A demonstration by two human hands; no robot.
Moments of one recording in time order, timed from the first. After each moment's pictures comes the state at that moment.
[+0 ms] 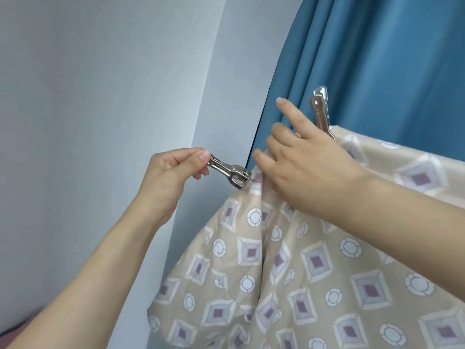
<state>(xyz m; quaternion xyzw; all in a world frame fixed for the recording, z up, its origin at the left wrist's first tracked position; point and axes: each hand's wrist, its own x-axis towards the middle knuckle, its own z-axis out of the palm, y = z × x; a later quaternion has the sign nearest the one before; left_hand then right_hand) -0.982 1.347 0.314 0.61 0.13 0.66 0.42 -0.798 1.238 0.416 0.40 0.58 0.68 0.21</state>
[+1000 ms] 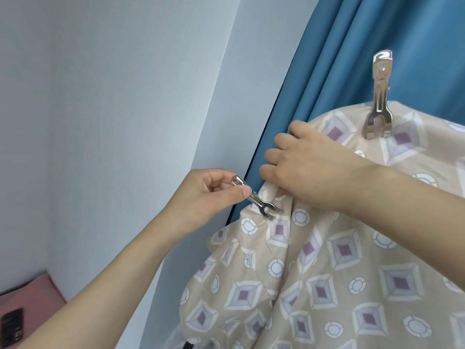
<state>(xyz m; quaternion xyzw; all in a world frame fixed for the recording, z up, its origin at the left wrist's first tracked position) -0.967 1.336 0.258 0.68 0.19 0.54 0.47 -0.796 1.281 0.386 0.32 0.73 0.56 0.22</state>
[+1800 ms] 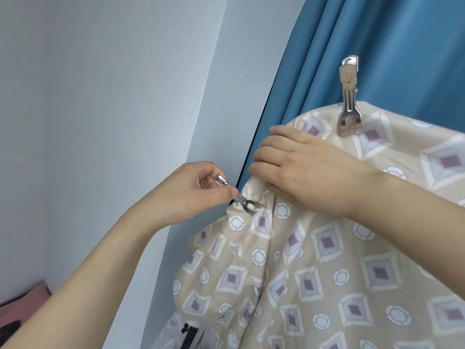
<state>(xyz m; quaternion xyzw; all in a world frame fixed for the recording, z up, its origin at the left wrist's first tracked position) -0.981 1.329 0.284 0.75 0.30 0.46 0.37 -0.780 1.263 0.389 0.30 0.78 0.53 0.13</state>
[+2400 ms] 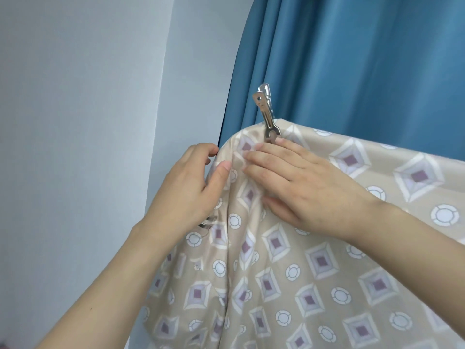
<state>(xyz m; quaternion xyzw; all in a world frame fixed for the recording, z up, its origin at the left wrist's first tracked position) -0.917 1.293 0.327 0.76 0.27 0.59 0.08 -0.732 1.187 0.392 0.41 0.75 0.52 0.01</state>
